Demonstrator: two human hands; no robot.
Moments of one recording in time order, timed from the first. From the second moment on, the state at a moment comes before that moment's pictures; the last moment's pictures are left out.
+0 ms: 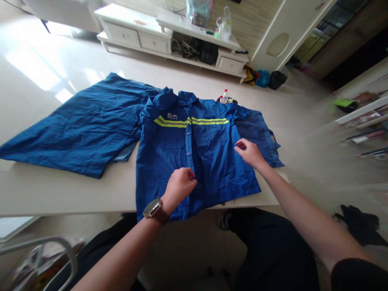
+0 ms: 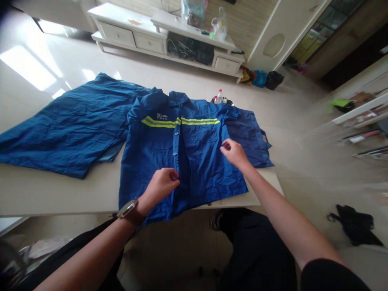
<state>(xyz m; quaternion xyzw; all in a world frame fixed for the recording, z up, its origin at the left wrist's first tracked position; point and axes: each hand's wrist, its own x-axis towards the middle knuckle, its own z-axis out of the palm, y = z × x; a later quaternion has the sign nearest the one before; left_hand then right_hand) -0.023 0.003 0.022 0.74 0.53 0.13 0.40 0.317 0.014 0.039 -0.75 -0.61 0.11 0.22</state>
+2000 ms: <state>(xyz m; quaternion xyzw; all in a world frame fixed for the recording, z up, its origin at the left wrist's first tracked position) 0.006 0.018 -0.006 0.53 0.44 0.28 0.67 0.163 -0.048 0.013 -0.68 -0.63 0.26 0.26</state>
